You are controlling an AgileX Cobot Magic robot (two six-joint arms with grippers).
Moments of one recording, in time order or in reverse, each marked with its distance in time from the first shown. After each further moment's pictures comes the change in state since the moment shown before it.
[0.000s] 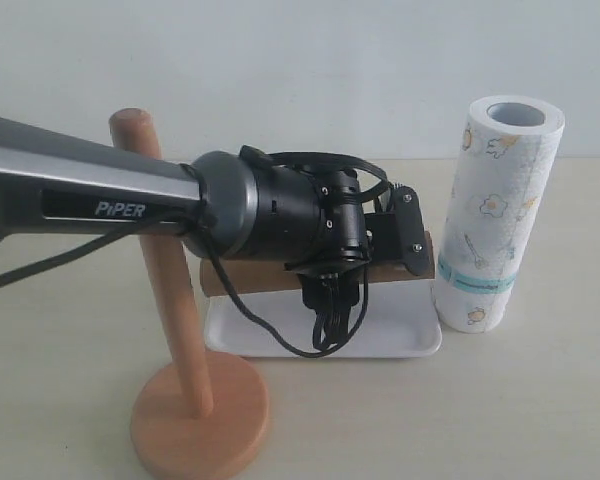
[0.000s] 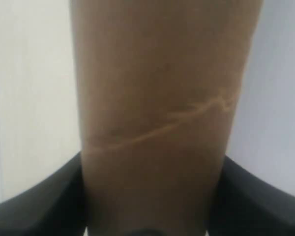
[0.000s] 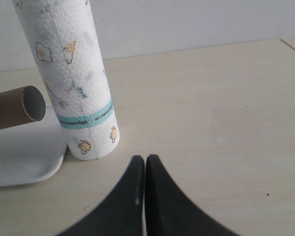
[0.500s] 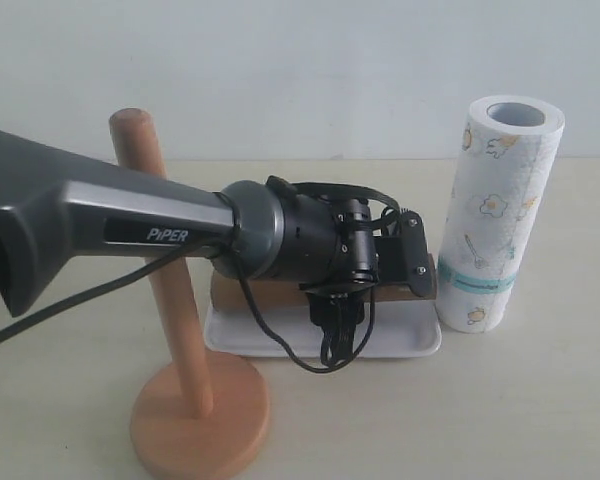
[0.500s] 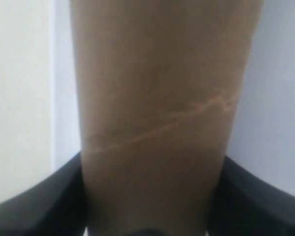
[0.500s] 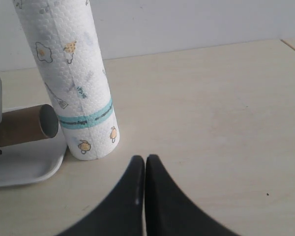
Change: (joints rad) left arm 0.000 0.086 -0.044 -0.004 -0.017 0.004; right arm 0.000 0.000 0.000 0.000 0.000 0.000
